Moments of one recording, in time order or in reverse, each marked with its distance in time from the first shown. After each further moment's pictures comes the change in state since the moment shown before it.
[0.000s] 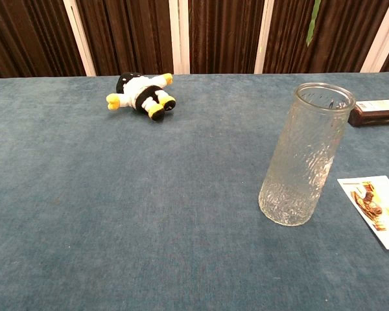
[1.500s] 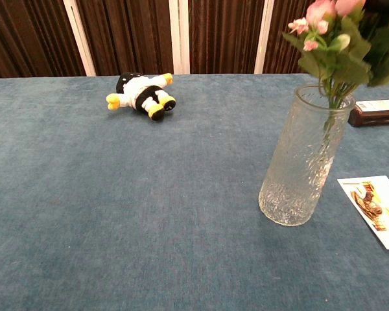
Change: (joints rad) left arm -0.008 -0.023 -0.001 -0.020 -0.002 -0.012 0.082; right arm -0.082 -0.130 -0.382 0.318 -0.465 -0.014 0.289
